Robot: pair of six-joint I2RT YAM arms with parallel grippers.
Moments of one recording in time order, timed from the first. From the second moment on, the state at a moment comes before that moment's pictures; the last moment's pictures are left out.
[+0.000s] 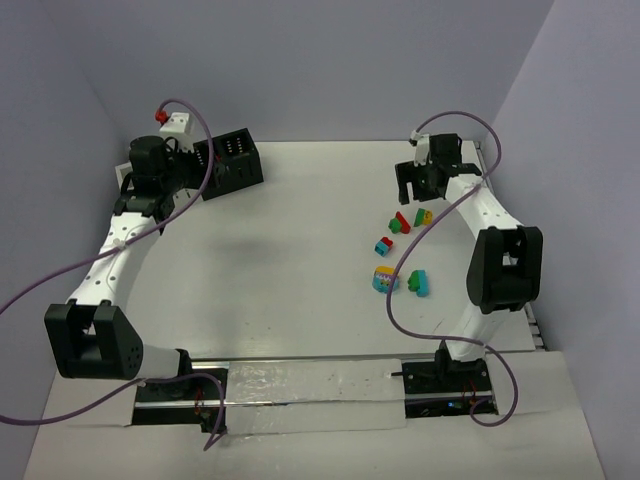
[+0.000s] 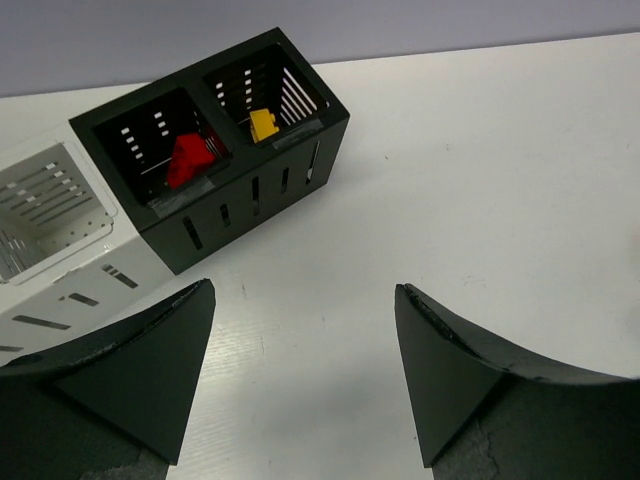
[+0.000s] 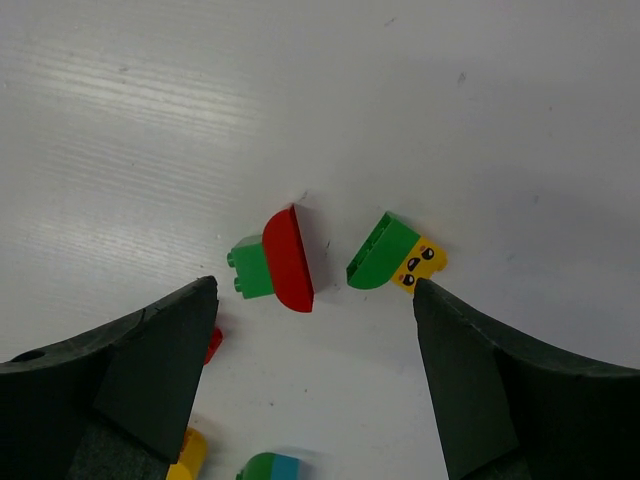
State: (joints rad) left arm -0.08 1.37 1.20 -0.16 0.22 -0.06; right arm 0.04 1.74 1.38 -0.52 -0.11 -0.14
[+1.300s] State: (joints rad) left arm -0.08 1.39 1.17 -0.18 0.25 -0.08; right arm 0.05 1.99 1.48 -0.72 -0.30 -0.46
